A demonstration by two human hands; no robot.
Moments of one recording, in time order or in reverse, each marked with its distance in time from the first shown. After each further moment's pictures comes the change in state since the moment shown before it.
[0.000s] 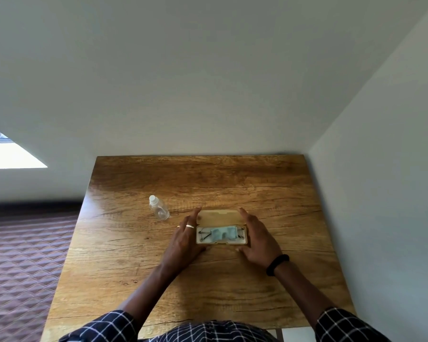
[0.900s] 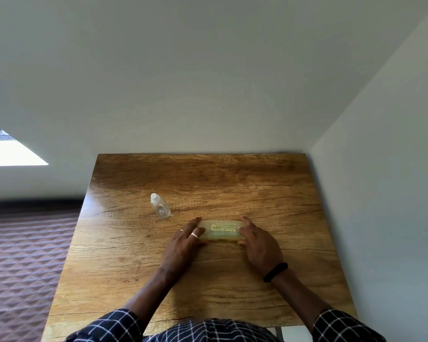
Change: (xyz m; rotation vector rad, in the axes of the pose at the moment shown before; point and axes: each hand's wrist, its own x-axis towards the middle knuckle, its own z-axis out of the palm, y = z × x) left_hand -0.017 -0.006 0.005 0.186 0.025 0.116; right_hand -0.010 0.011 0.024 -0.238 0.264 -0.236
